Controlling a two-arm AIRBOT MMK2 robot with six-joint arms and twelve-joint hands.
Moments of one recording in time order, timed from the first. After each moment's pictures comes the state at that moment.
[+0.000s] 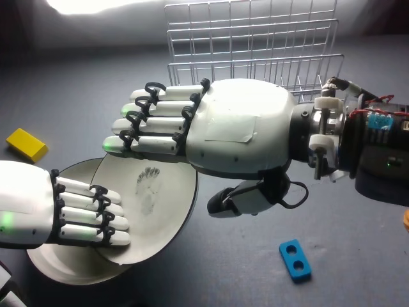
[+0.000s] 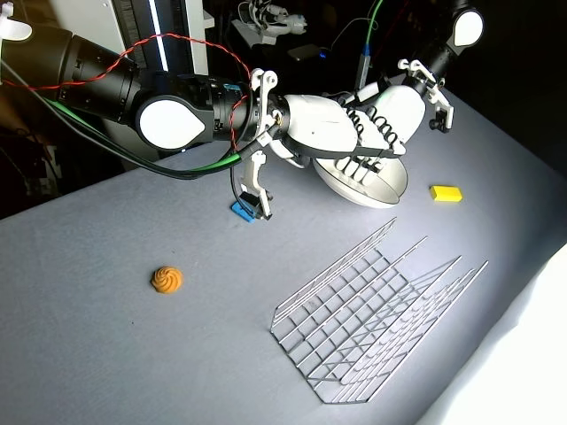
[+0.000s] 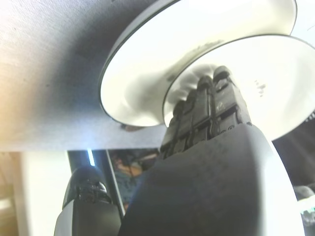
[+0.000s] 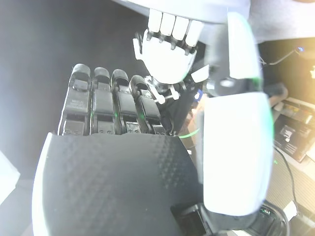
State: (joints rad) left arm 0.93 -0.88 1.32 1.50 -0.90 -0.03; right arm -0.51 -1.20 0.95 -0.35 0.35 -0.94
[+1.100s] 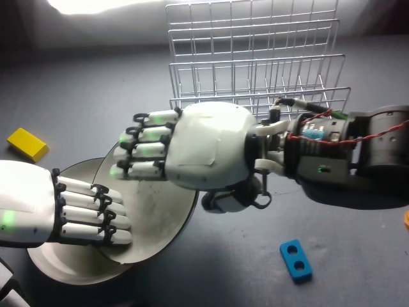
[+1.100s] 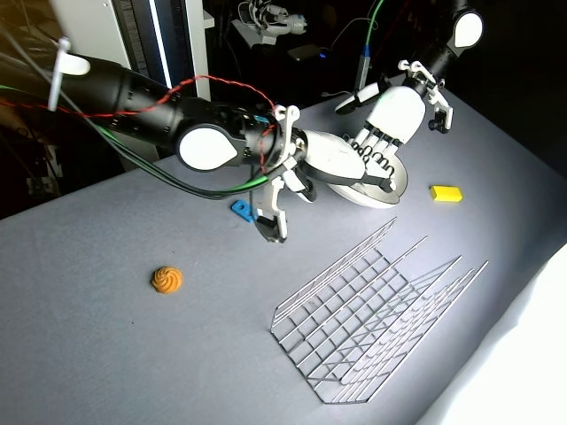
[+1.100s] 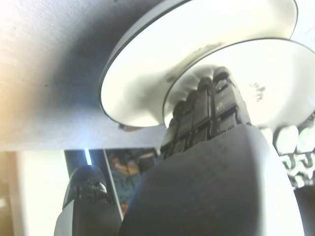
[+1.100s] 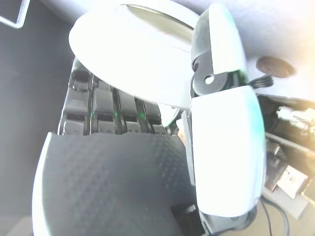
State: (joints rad) left arm 0.94 -0.89 1.33 1.47 -0.90 -0.03; right arm -0.54 -1.38 1.11 -0.35 0.26 -1.11
